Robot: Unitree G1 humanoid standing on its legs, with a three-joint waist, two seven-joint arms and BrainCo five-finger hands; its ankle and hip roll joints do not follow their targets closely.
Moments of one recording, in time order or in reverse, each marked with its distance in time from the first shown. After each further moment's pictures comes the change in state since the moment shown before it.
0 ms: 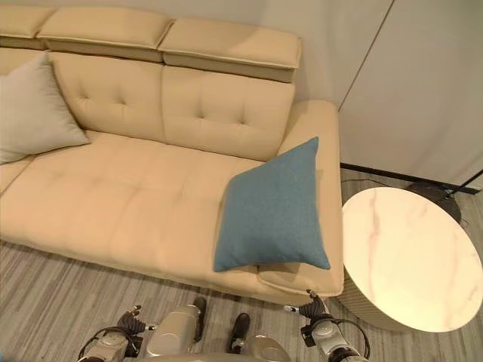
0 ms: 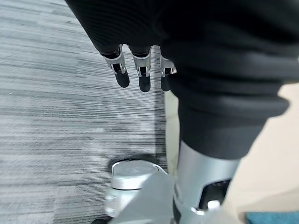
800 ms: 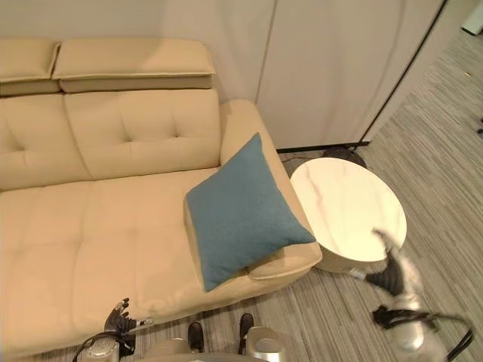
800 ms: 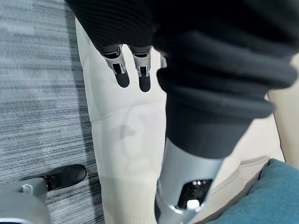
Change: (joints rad) left arm 0.233 -0.014 0.136 -0.359 -0.116 -0.026 0.054; right arm 0.525 -0.409 -0.656 -1.356 -0.371 0.016 -0.083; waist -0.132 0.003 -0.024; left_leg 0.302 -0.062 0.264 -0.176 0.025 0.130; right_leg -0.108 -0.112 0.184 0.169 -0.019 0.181
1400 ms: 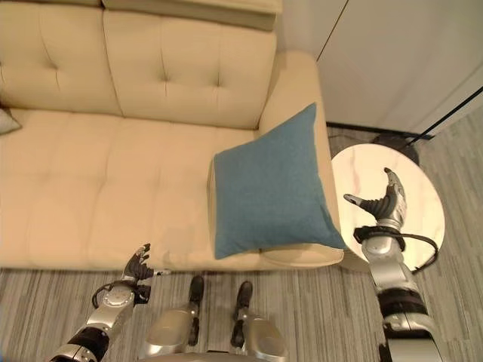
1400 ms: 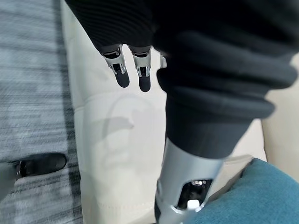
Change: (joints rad) left arm -0.282 0.055 -0.191 -0.116 -0.050 -0.002 0.014; right arm -0.786 0.120 0.353 0.769 0.267 0.026 -0.200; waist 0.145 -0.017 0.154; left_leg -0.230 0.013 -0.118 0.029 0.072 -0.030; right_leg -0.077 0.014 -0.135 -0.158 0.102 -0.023
